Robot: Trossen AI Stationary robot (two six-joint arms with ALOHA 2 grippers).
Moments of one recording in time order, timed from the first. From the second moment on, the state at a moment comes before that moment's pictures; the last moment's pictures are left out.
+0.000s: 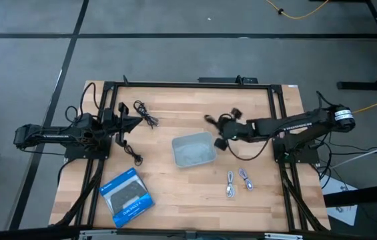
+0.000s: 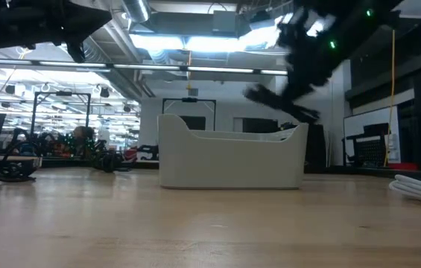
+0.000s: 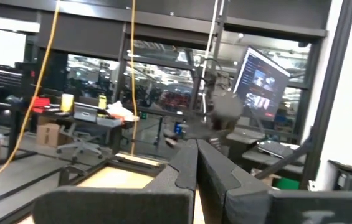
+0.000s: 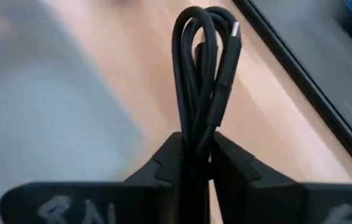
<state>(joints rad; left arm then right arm) 0.11 0.30 0.08 0.58 -0.09 -0.17 0.06 1.35 0.79 -0.23 0.50 0.18</state>
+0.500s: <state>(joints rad) 0.11 0.30 0.08 0.58 -0.10 -0.17 0.12 1.48 0.79 0.15 0.11 -0.05</state>
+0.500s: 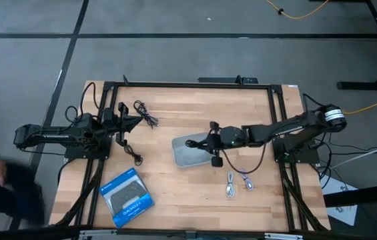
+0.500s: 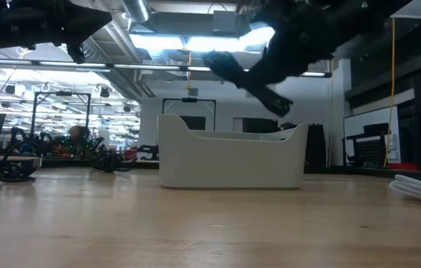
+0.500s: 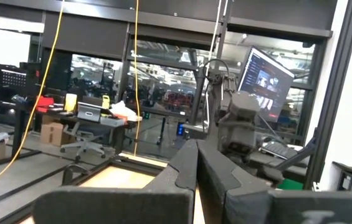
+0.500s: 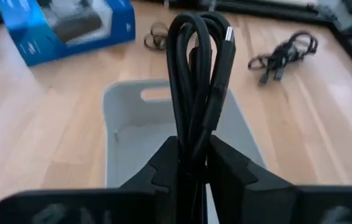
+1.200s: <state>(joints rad) 0.11 0.30 0.08 0.58 -0.10 -0.17 0.12 1.38 0.79 0.03 0.10 0.16</state>
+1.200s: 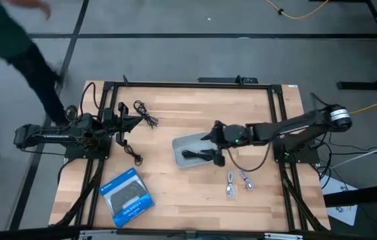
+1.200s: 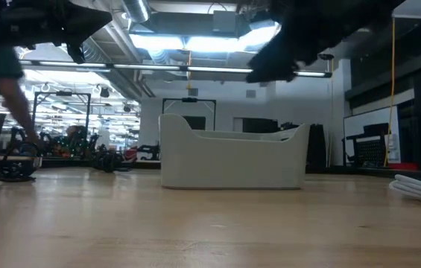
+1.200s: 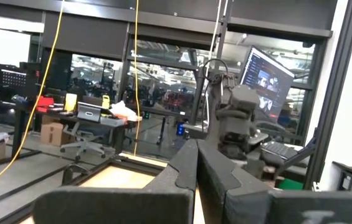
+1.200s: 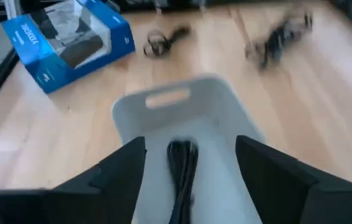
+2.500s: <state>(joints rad) 0.11 0.30 0.08 0.57 -0.10 -0.18 0.64 1.54 0.69 -0.67 0.03 1.39</state>
